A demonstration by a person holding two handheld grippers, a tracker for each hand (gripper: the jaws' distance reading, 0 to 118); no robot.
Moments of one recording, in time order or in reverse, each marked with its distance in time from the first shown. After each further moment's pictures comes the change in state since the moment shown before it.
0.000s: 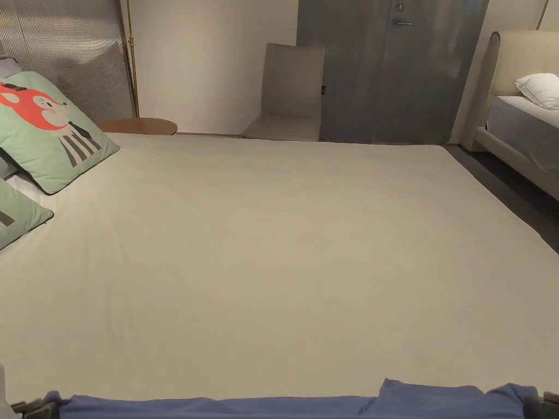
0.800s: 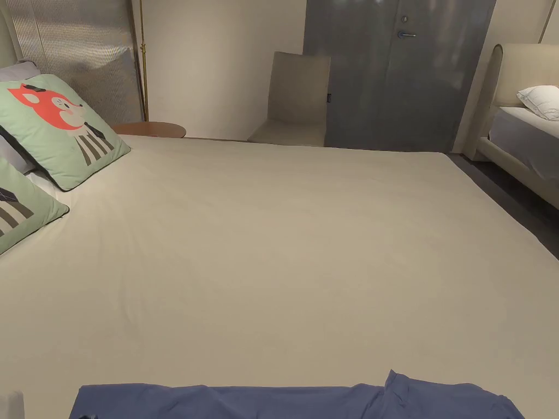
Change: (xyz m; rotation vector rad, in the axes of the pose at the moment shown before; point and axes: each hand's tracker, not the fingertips) left arm -0.007 -0.045 0.004 0.161 0.125 -0.069; right arm -0.007 -0.057 -0.007 0.145 -0.148 0.057
